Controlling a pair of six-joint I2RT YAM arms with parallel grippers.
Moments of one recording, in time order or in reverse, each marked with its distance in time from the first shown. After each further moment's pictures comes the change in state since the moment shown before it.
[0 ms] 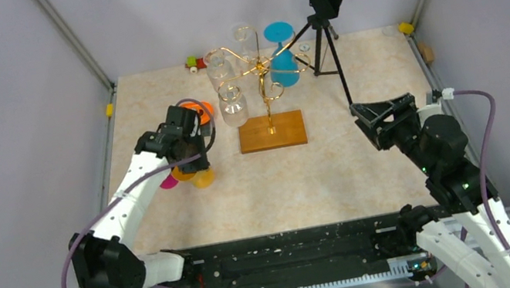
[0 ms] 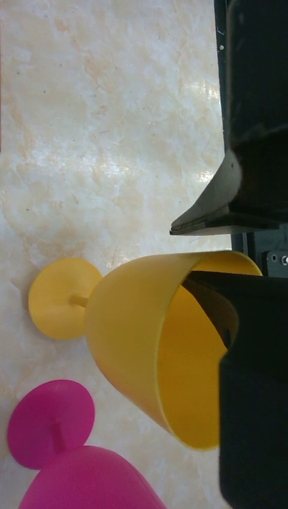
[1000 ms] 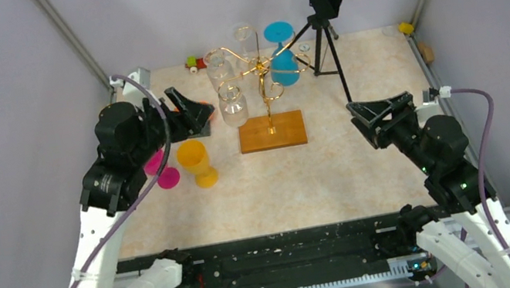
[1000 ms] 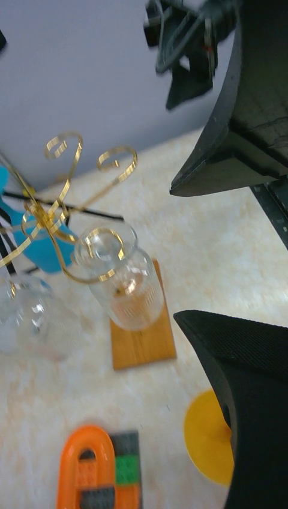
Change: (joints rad) left arm 0.006 -0.324 0.215 0.271 0.220 -0.158; right arm 0.000 -0.002 -0.021 0.080 -0.053 0.010
